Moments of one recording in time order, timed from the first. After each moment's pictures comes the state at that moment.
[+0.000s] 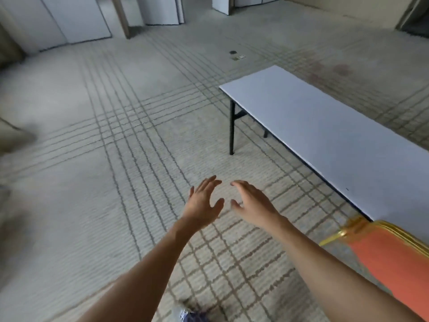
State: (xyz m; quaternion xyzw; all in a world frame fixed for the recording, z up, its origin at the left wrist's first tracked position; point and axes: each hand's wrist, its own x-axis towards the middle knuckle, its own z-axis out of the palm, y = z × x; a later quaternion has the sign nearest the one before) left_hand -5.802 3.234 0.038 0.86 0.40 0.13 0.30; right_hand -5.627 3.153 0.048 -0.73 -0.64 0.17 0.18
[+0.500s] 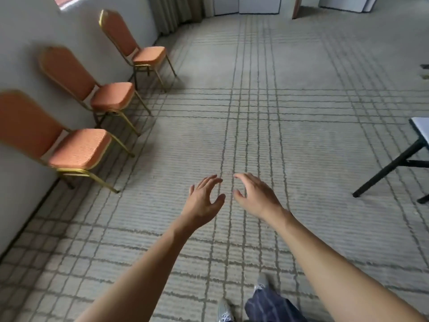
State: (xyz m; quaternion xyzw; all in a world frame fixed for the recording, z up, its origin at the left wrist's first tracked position) left_hand -6.183 3.359 0.035 0.66 0.67 0.23 0.22; right_hand -5.993 3.413 0.058 -0.50 -0.82 0.25 0.13
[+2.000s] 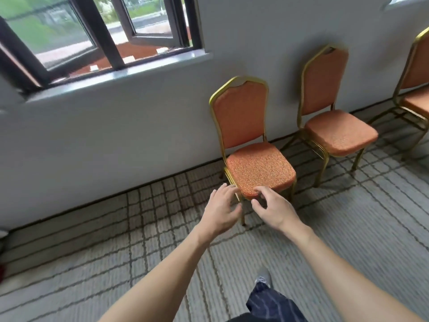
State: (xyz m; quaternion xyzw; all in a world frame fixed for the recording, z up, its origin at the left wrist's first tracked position) left_hand -6.973 3.493 0.003 0.24 0.92 0.31 0.09; right_hand -6.921 3.679 0.017 -0.08 -0.94 0.32 -0.06
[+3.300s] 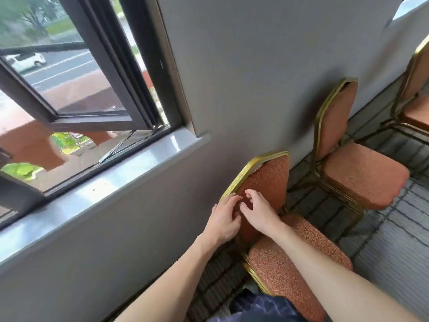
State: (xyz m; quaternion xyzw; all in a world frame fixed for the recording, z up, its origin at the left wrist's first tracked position) left_hand -7.660 3.561 -0.014 0.33 0.88 0.29 0.20; right_hand -7.596 3.700 -0.009 -0.27 -0.87 0.42 -0.05
